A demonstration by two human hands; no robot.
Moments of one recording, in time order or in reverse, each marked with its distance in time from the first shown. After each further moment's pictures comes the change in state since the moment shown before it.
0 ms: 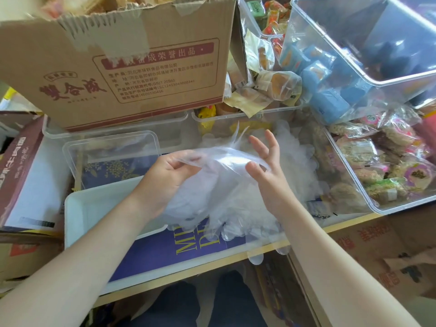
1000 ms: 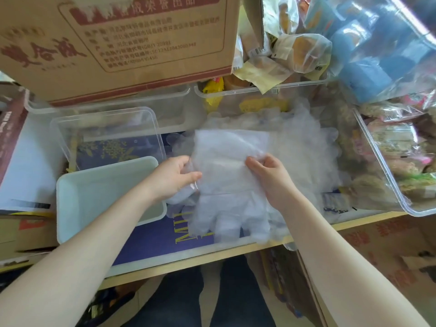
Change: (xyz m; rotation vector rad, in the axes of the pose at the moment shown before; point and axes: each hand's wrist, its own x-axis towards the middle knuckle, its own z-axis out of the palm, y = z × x) left_hand 0.036 -0.084 -0.029 0.524 -0.092 -0.290; right_hand 0.029 0.070 -0.005 0.108 0.155 0.434
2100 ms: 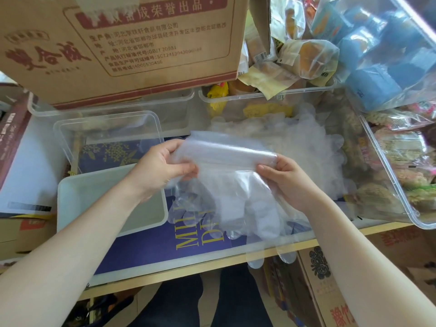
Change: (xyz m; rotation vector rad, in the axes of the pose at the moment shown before) left_hand -0.011 0.026 -0.021 -0.442 0.057 0.145; right_hand 0.000 -0.022 -0.028 0.116 -0.371 -0.062
